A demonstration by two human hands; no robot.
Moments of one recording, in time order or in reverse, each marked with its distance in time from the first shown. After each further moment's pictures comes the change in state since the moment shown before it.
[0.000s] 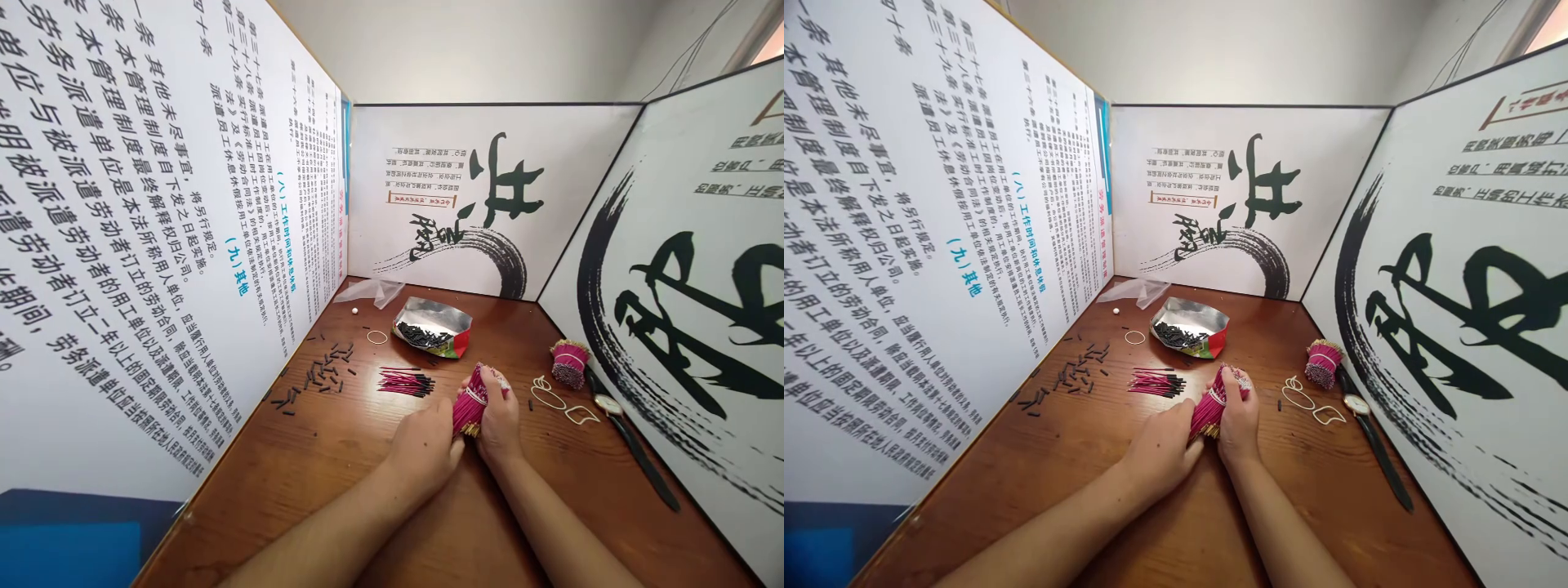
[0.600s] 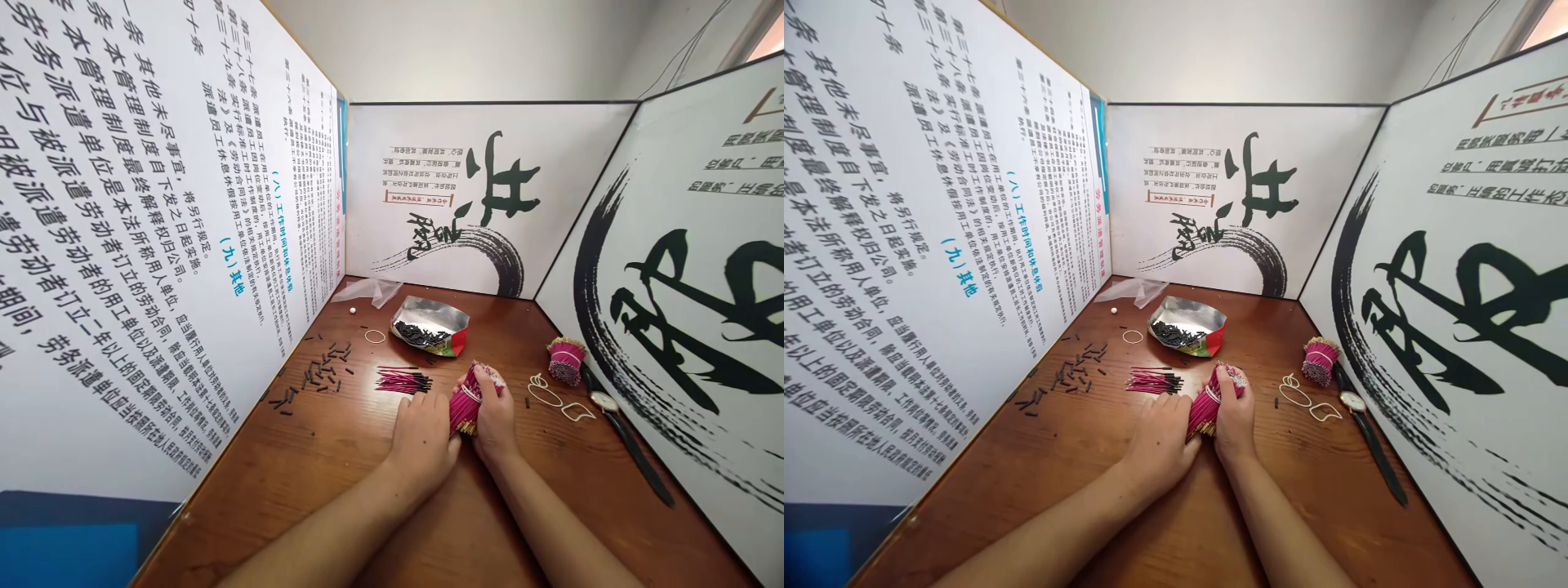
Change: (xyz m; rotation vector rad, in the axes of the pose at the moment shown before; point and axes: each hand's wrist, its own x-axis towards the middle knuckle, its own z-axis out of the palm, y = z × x) left_hand 0.000 0.006 0.001 0.059 0.109 0.008; right_hand 0.001 0.003 0.000 0.003 -0.039 -0.012
